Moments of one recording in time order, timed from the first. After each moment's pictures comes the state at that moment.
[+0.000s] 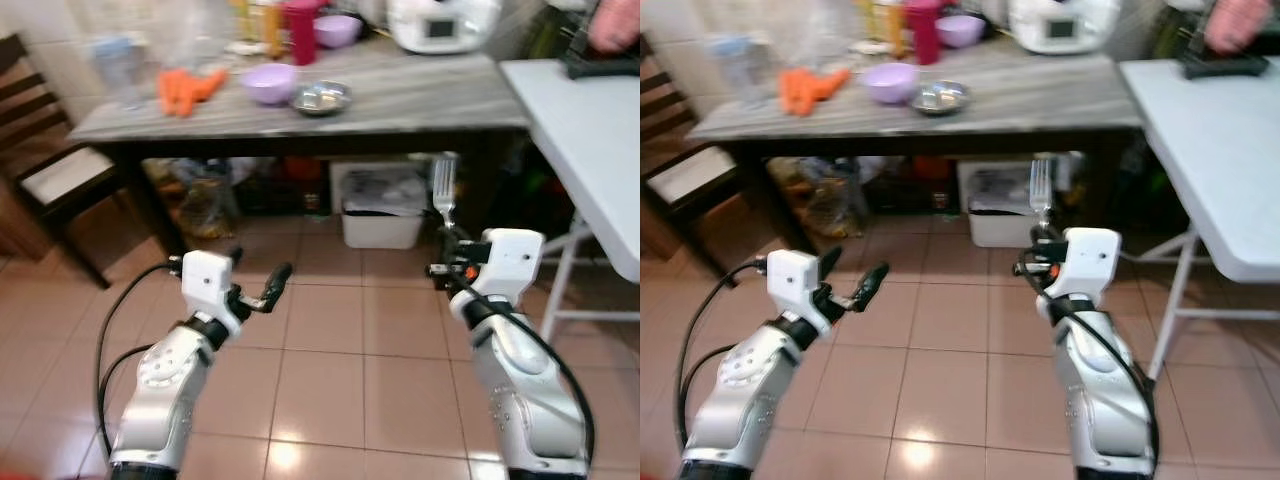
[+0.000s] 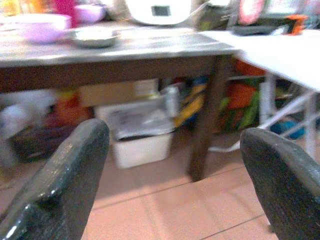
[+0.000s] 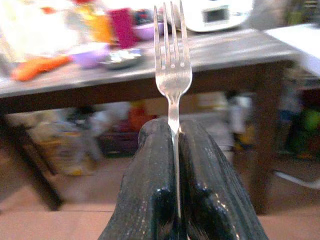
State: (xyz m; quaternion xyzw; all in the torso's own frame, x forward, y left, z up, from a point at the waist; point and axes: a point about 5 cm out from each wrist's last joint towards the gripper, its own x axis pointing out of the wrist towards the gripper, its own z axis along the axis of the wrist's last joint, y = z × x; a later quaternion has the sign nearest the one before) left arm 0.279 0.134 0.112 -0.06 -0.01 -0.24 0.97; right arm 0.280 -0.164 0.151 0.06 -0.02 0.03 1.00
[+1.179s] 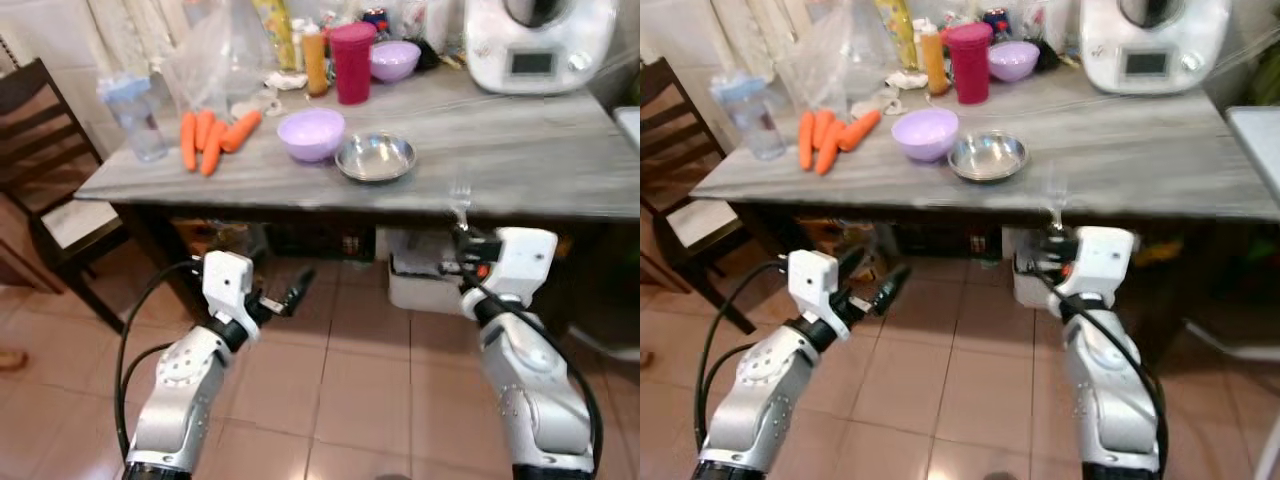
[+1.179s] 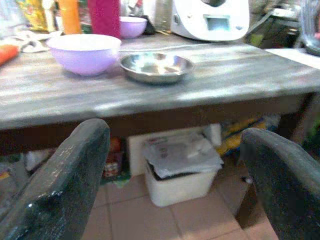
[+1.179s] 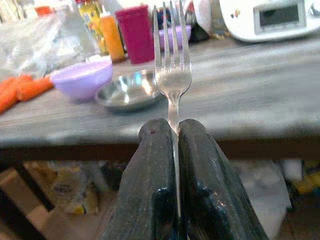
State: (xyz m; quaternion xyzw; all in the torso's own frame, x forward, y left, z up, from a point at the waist) left arm 0.277 0.123 0.115 -0.07 -0.02 -0.26 0.96; right arm 0.284 -0.166 0.153 0.06 -0.03 0.02 1.00
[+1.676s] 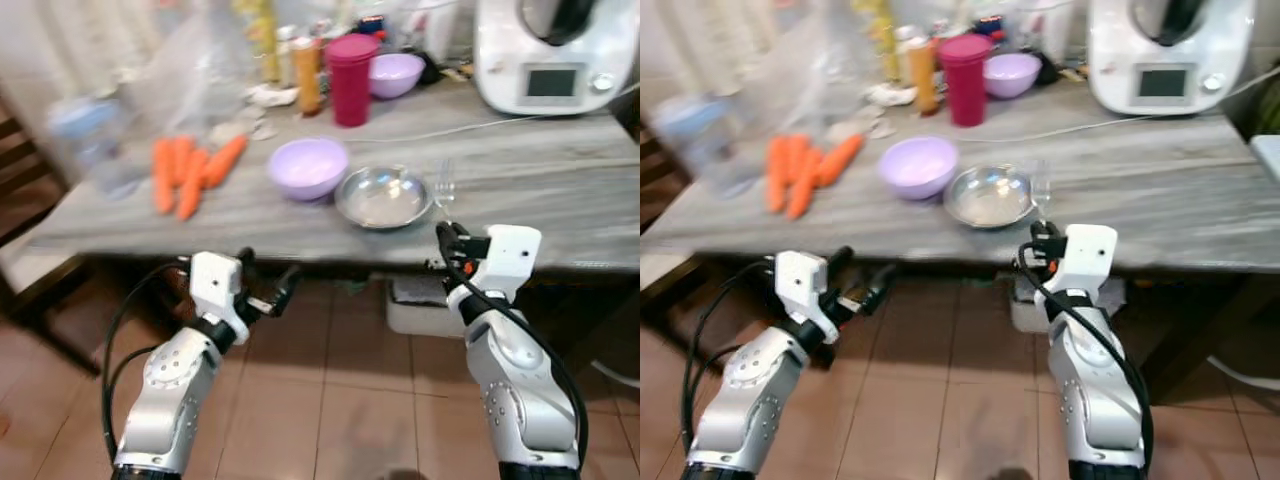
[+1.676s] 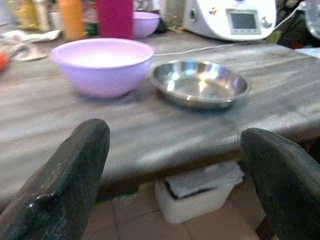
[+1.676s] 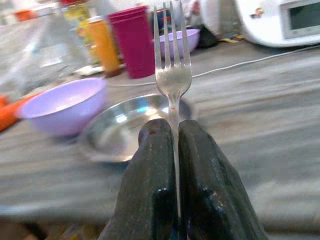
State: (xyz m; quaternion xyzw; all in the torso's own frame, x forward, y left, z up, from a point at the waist) left arm 0.277 0.128 0.114 -0.07 -0.01 -0.26 0.96; right arm 0.286 -0.157 0.156 0.07 -0.04 0.03 1.00
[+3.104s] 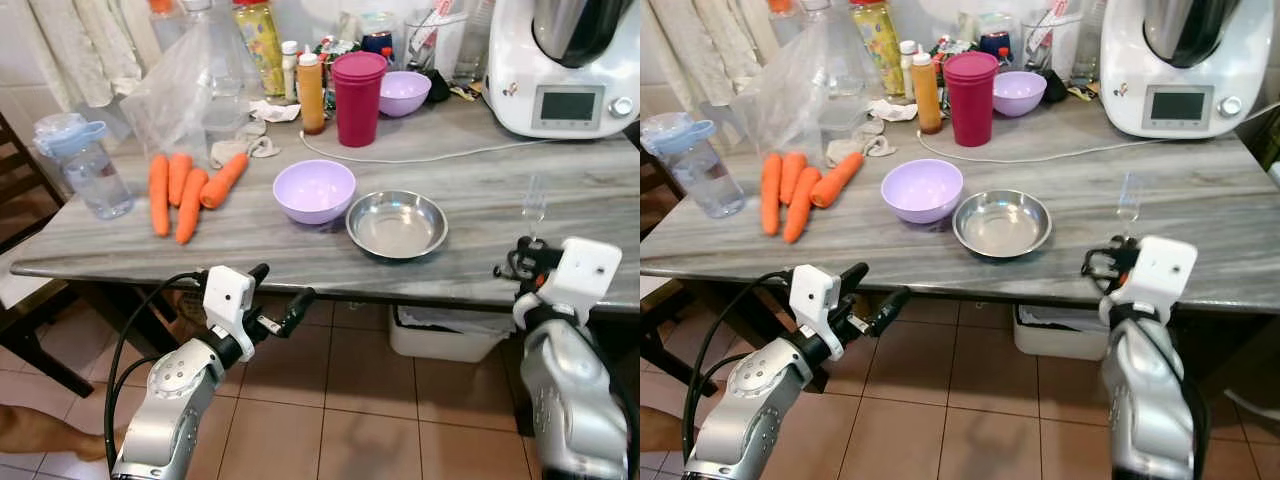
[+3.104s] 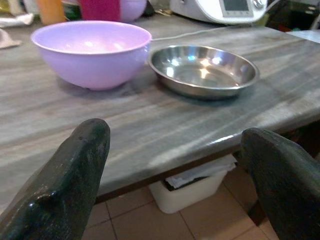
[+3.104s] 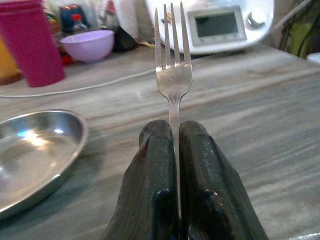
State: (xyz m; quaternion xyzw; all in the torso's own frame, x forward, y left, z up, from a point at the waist) left arm 0.265 0.124 0.102 -0.05 0.02 -0.31 0.95; right arm 0.282 -0.224 0.148 0.03 -0.02 -0.12 0.99
